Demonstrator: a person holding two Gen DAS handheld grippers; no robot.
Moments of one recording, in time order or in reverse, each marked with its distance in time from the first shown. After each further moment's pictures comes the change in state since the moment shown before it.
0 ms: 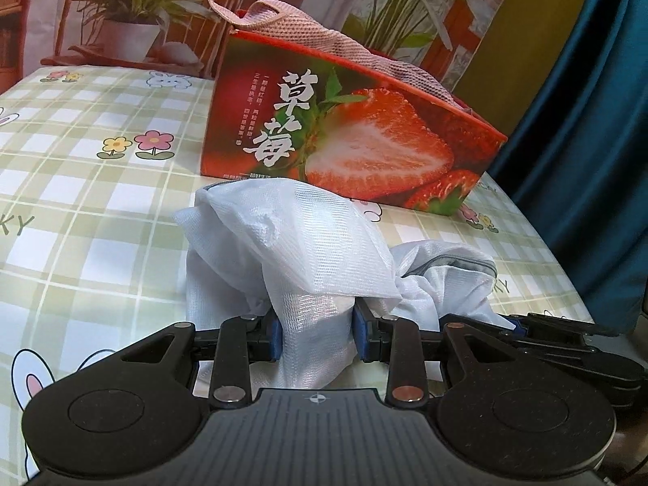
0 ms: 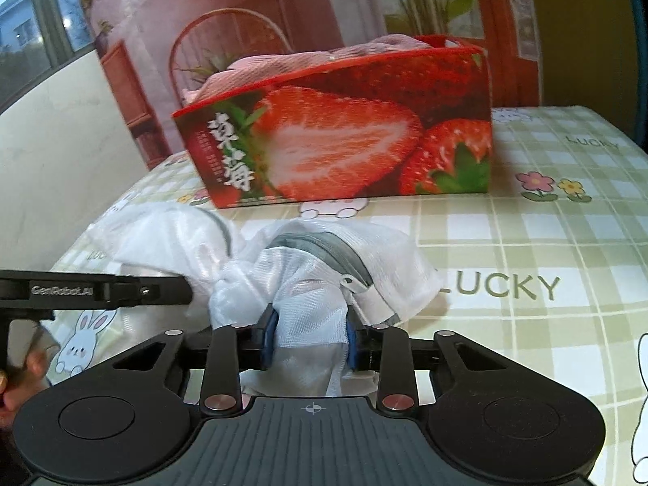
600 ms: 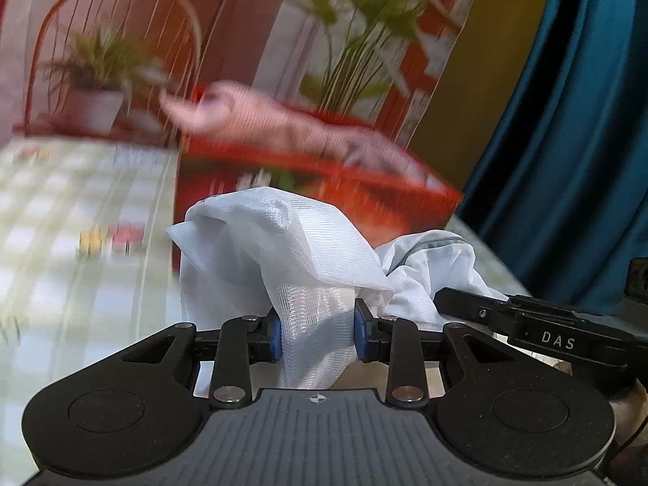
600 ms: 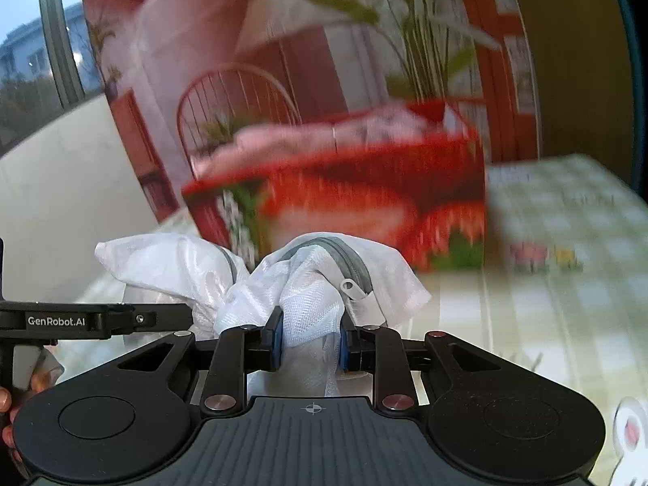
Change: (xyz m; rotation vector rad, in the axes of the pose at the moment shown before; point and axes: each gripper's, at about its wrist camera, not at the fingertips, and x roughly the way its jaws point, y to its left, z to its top) left arm -0.030 -0.020 0.050 0.102 -0.137 -0.069; right arm -0.023 -0.008 0.037 0.003 -0.166 0.024
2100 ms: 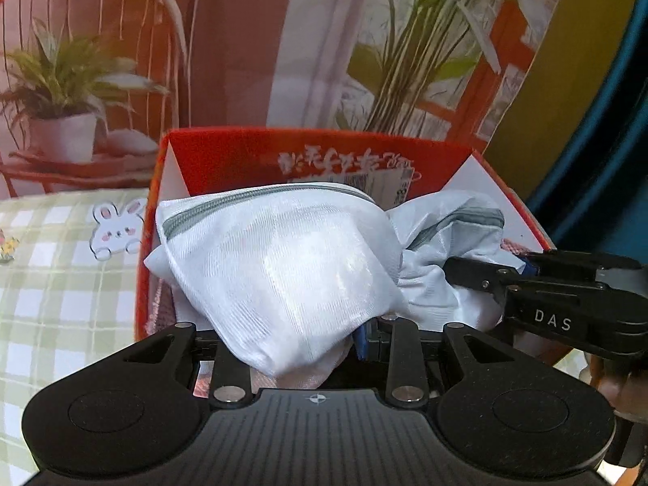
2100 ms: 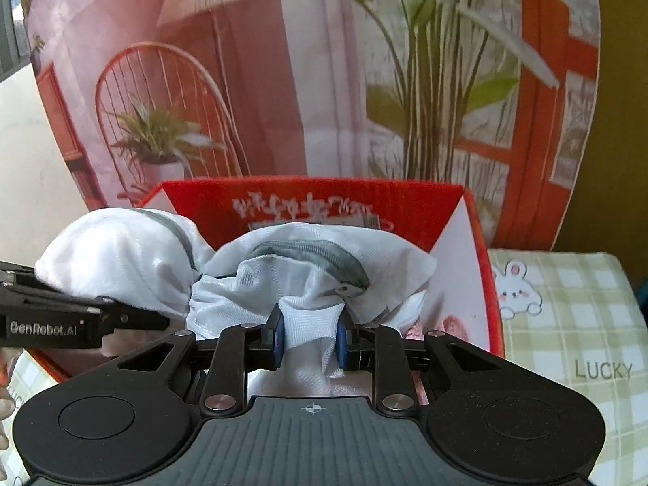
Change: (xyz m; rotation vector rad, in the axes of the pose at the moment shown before) left arm 0.159 0.039 0.151 0.007 0.264 0.133; right arm 0.177 -0.048 0.175 -0.073 0.198 -0.144
